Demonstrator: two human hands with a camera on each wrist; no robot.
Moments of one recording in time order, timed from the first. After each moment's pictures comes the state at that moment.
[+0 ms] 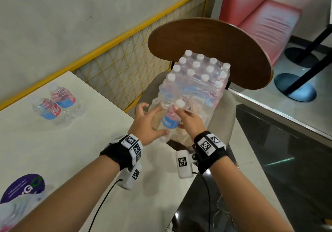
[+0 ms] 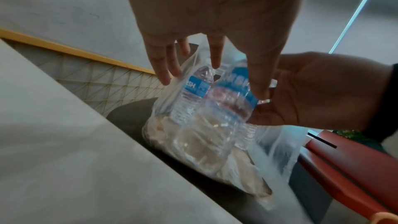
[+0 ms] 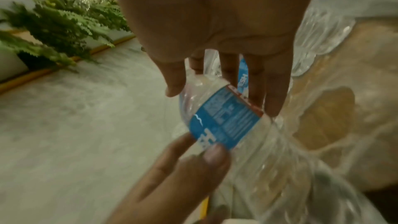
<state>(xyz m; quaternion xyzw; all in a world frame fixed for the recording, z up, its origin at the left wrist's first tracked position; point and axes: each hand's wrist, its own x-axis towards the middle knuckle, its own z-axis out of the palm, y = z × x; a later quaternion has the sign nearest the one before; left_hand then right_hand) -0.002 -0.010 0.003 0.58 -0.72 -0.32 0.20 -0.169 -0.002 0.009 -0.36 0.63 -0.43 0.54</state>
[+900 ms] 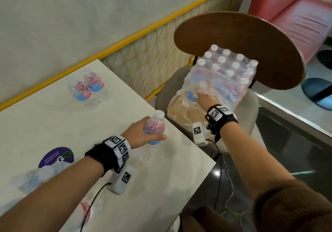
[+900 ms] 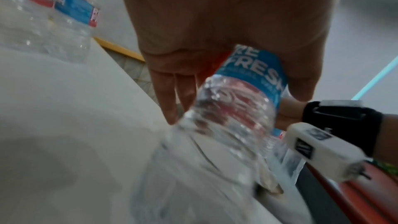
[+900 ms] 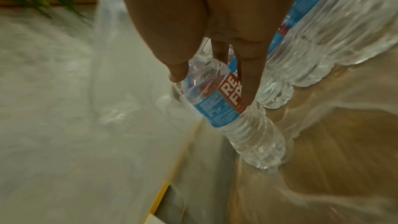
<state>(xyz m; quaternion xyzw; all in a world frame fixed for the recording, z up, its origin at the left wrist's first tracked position) 0.078 0.039 0.019 0.62 -0.61 -0.48 0.11 -0.168 -0.058 0.016 -0.51 0.74 -0.16 0.40</state>
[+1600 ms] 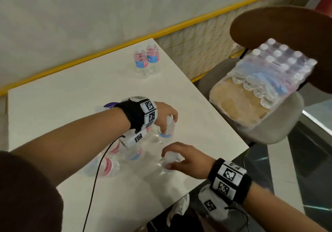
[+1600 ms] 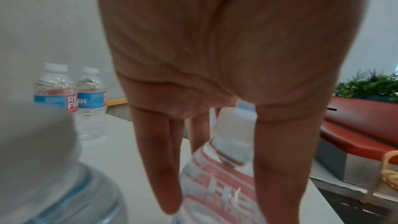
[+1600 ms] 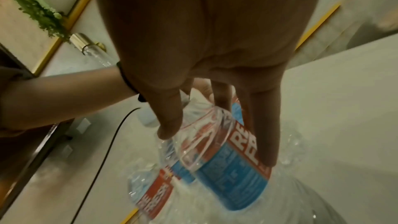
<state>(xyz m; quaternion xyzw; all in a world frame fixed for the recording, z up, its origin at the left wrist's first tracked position) 0.151 0.112 0.069 0.55 -0.74 -0.31 -0.23 -0.025 0.198 0.017 -0.80 0.31 -0.03 0.50</state>
